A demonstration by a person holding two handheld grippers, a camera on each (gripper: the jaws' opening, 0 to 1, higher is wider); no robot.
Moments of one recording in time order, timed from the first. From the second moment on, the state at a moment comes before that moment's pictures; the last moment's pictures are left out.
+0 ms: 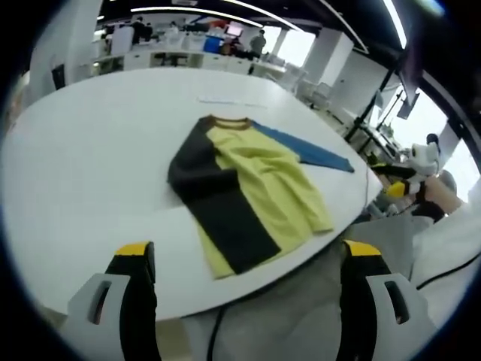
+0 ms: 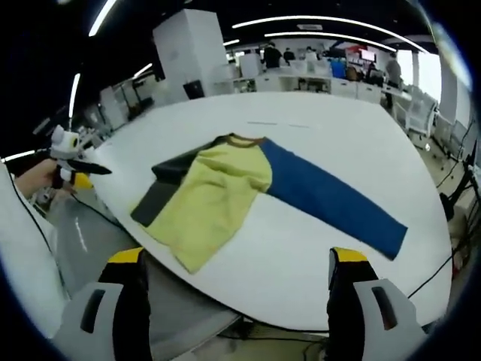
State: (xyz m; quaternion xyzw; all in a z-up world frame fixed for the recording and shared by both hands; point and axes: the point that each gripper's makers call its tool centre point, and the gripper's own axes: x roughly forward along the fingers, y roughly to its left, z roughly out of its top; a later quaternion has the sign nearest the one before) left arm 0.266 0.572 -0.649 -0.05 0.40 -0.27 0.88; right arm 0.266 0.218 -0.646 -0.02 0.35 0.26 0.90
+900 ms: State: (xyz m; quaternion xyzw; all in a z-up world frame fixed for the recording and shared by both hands) left arm 0.263 0.565 -0.654 -0.05 0.40 -0.28 0.87; right arm 0.259 0.217 -0.649 -0.01 0.35 0.25 0.90
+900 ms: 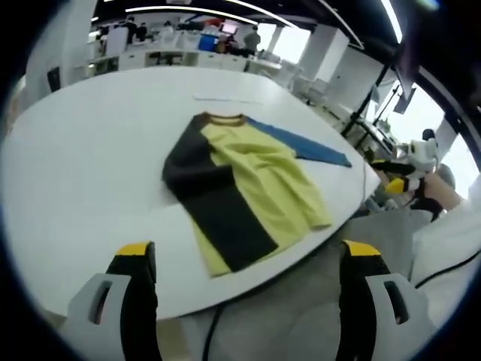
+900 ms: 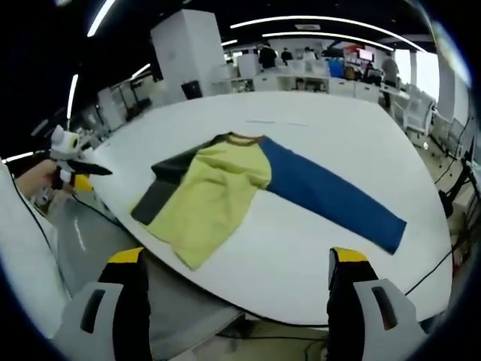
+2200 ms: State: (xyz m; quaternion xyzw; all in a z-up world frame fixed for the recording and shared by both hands) left arm 0.264 0.494 -0.728 0.05 0.44 -0.37 0.82; right arm 0.257 0.216 -0.656 0.02 0.35 0.23 0.91
